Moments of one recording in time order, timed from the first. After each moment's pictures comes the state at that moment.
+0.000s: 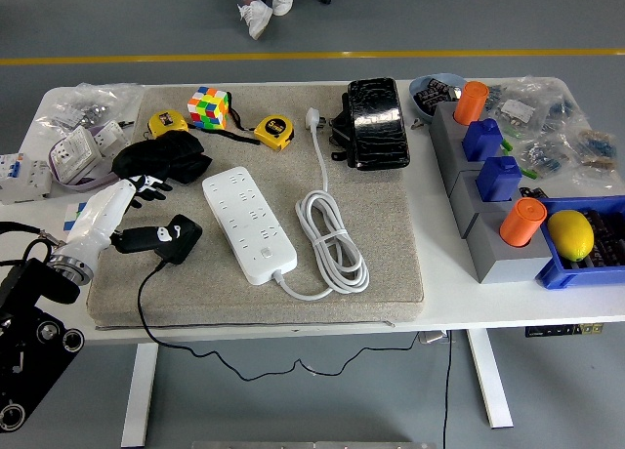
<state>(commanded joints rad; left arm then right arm) -0.14 0.32 -1.14 -1.31 1.94 0.24 0.08 -0.14 -0.23 1.20 0.35 -0.35 -0.13 0.04</state>
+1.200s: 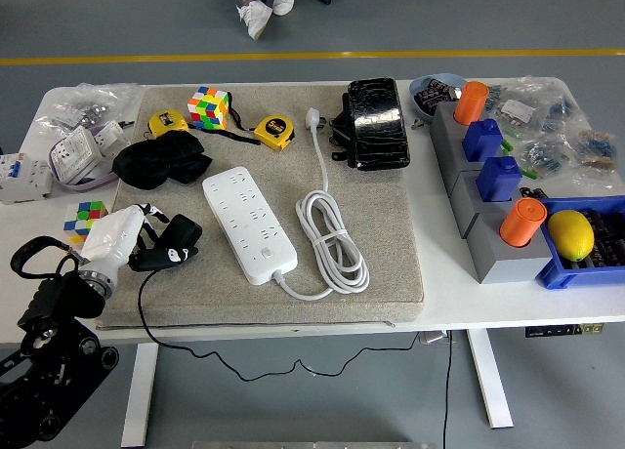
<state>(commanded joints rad) -0.19 0.27 -1.04 -1.22 2.08 0.29 0.30 -0.14 -0.23 1.20 0.35 -0.35 -0.13 0.04</state>
